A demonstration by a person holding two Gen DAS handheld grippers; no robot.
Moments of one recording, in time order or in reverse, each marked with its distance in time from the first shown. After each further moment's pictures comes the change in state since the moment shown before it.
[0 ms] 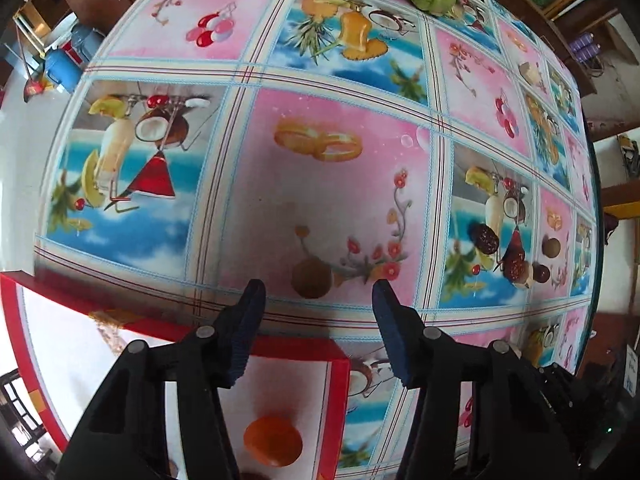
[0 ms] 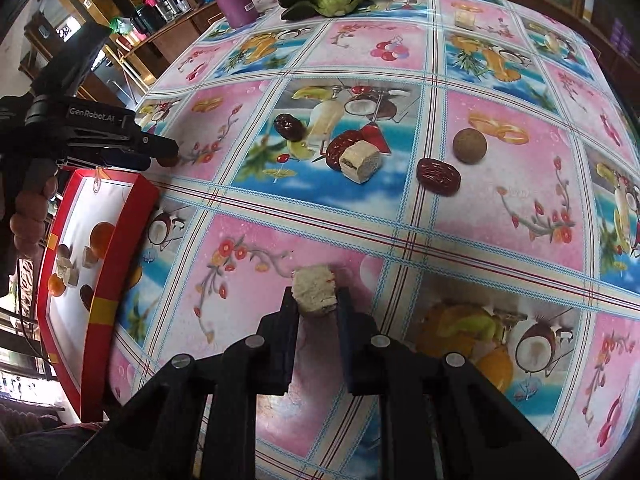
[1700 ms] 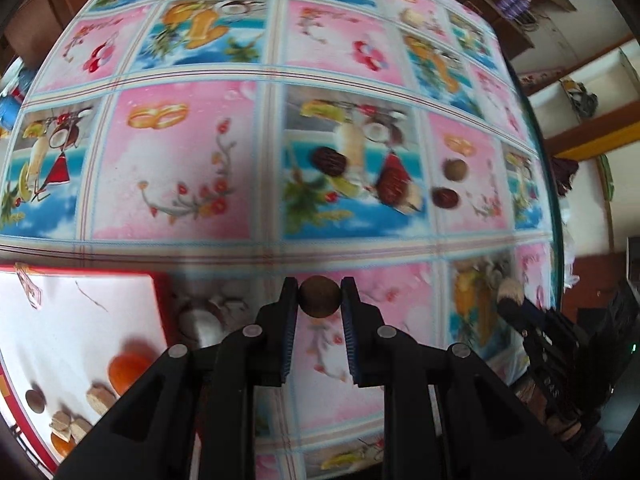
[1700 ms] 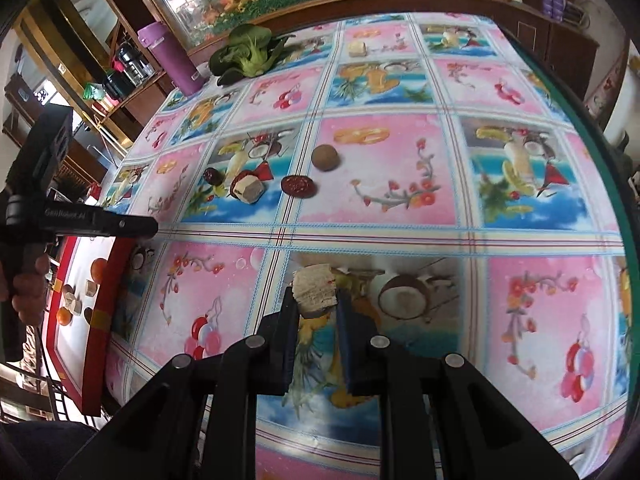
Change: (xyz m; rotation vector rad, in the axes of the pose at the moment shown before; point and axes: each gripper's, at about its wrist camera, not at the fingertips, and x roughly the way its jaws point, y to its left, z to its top) left arm -0.006 -0.100 -0.056 0.211 -0.021 -0.131; right arm -0.069 -0.071 -0.041 0.163 -0.174 -0.048
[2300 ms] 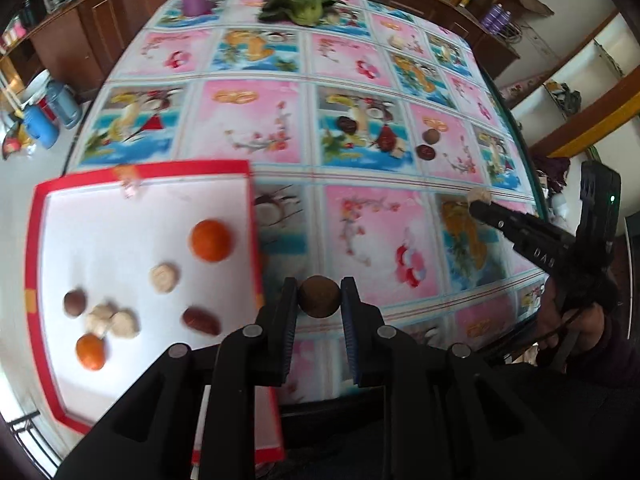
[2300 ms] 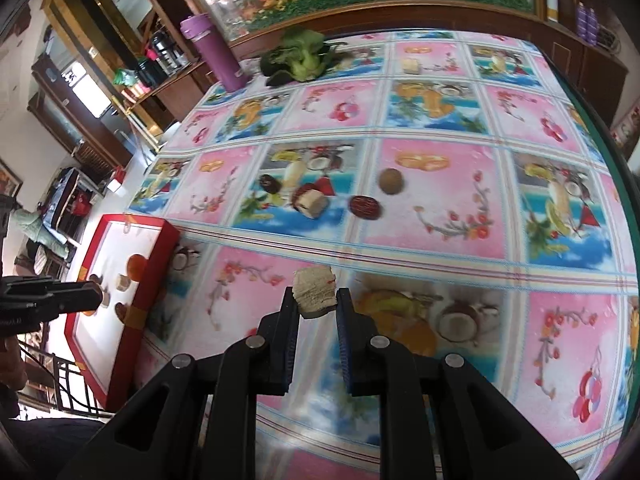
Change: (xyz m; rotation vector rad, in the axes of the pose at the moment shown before) left arm -0.091 0.030 -0.113 -0.003 -0.139 0.058; right arm 0.000 0.042 0.016 -0.090 0.002 0.084
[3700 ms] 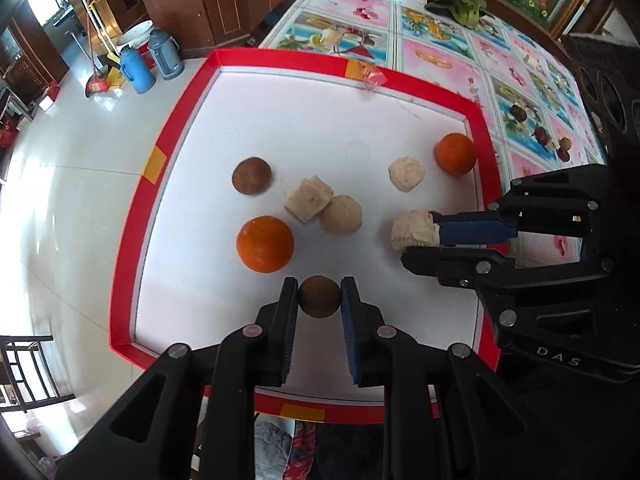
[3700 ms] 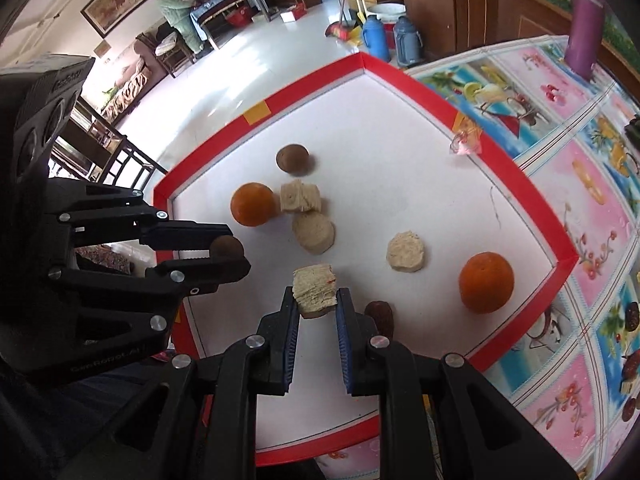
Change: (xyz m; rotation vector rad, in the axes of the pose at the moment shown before) left arm -0.001 0.131 -0.086 -0.204 -0.015 0.254; right arm 0.126 0.279 -0.030 -0.704 0.375 0.328
